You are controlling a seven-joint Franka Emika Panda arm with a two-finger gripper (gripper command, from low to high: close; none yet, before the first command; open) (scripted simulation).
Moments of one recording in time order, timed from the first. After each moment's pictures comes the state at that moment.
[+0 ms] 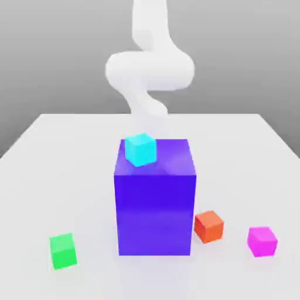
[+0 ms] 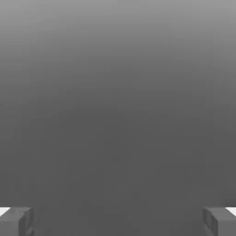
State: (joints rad) arm 0.05 -0.71 0.01 -2.33 -0.02 2.34 0.72
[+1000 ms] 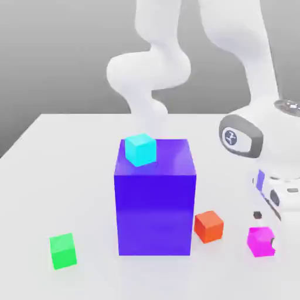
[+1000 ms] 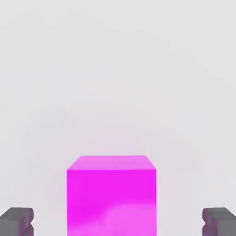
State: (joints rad) arm 0.48 0.38 0.11 -2.55 -0.18 2.92 -0.12
